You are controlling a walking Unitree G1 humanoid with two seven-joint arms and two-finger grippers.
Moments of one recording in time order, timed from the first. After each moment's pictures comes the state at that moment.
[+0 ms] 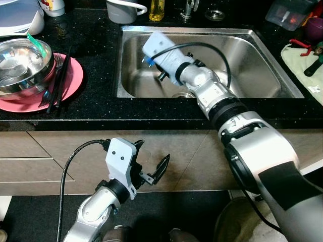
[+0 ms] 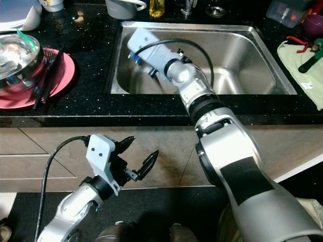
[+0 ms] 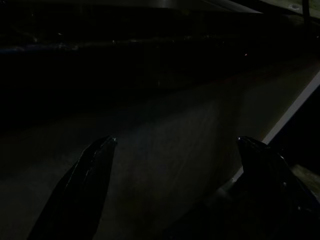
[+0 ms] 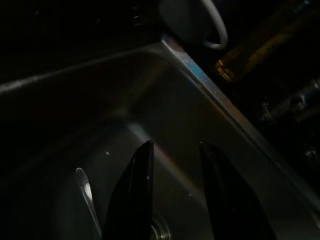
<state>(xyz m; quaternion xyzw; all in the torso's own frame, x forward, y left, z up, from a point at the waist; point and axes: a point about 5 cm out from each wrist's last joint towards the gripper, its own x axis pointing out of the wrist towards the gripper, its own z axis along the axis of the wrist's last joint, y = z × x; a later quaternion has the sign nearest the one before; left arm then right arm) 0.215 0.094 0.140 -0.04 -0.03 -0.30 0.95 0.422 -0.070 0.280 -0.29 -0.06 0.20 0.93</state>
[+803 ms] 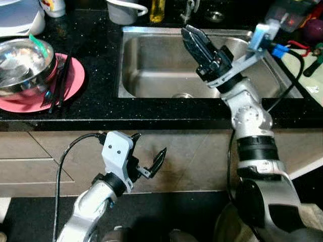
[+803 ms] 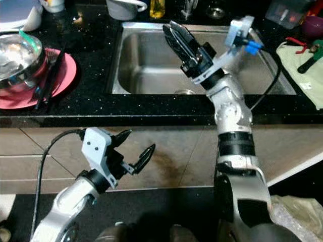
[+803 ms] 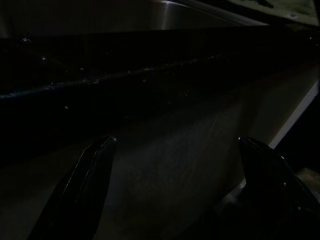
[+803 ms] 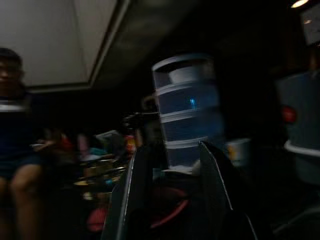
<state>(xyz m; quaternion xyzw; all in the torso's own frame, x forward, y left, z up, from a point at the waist) 0.223 0.099 0.149 -0.03 -0.04 -0.30 0.95 0.340 -0.141 0.284 0.21 -0.27 0.52 0.78</state>
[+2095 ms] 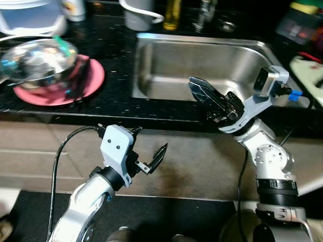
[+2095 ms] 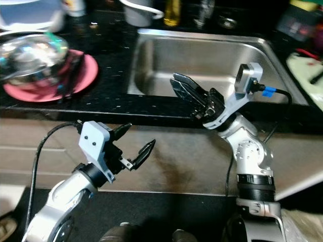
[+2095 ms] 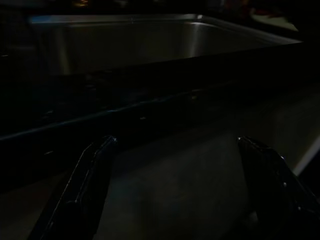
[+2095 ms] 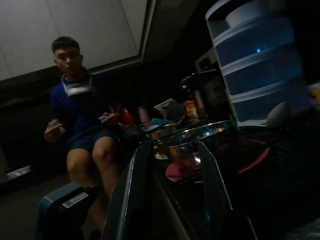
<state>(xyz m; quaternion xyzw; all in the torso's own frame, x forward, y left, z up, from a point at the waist) 0.227 0.100 0.165 -0.01 -0.07 -0.32 0.95 0.309 -0.151 0.238 0.25 -0.18 0.56 0.77</state>
